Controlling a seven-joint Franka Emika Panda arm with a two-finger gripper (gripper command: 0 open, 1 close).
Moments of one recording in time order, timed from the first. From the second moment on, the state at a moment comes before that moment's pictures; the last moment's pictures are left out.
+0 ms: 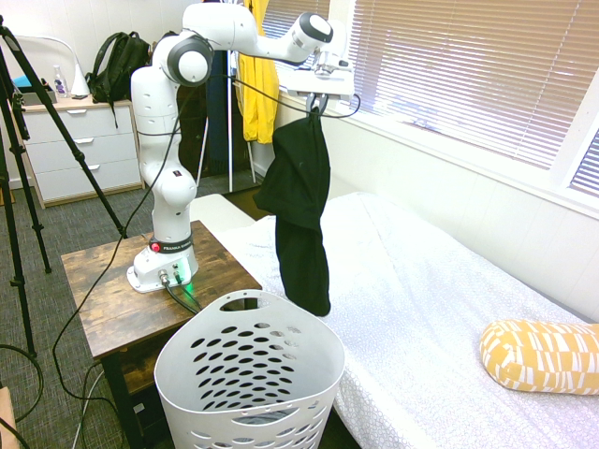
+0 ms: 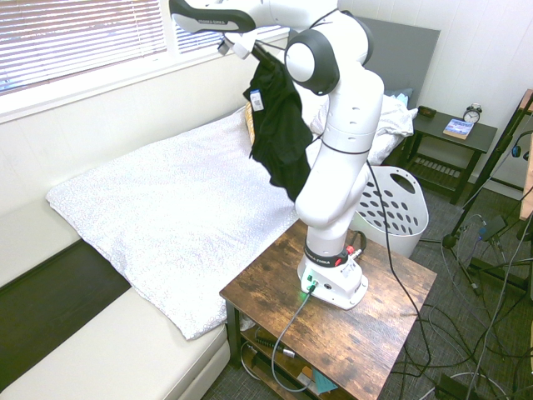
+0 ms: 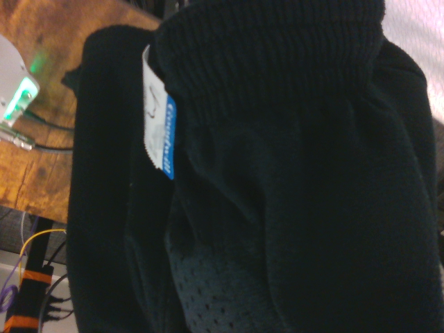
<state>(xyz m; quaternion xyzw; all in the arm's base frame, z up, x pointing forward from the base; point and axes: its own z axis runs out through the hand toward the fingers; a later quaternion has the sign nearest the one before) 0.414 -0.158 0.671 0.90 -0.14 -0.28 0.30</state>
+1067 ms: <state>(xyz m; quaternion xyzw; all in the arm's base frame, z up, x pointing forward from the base) 0.156 -0.361 0.503 0.82 -0.30 -0.41 0.25</state>
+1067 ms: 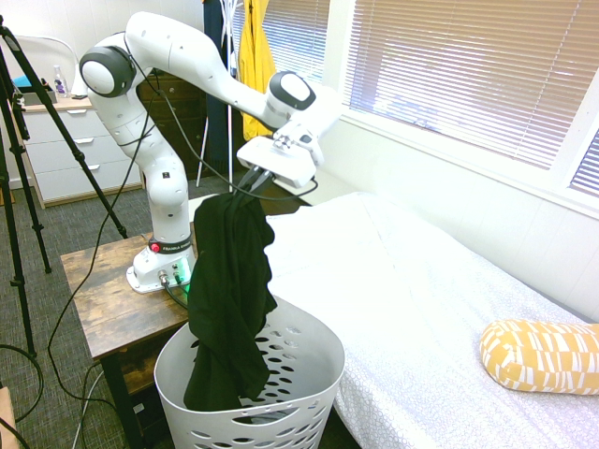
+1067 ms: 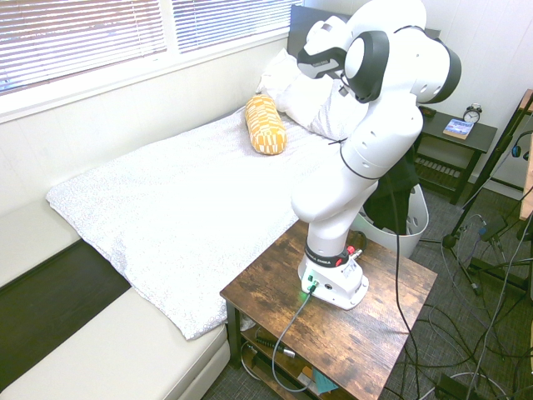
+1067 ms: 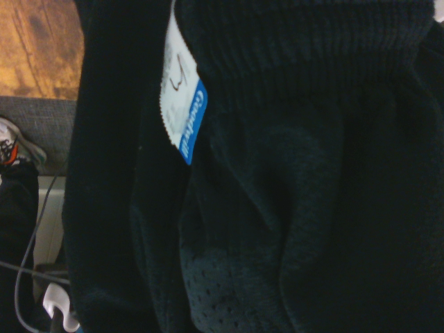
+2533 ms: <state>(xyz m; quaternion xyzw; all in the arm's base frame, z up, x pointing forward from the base) 0.397 -0.259 0.361 0.90 -0.34 0.01 0.26</state>
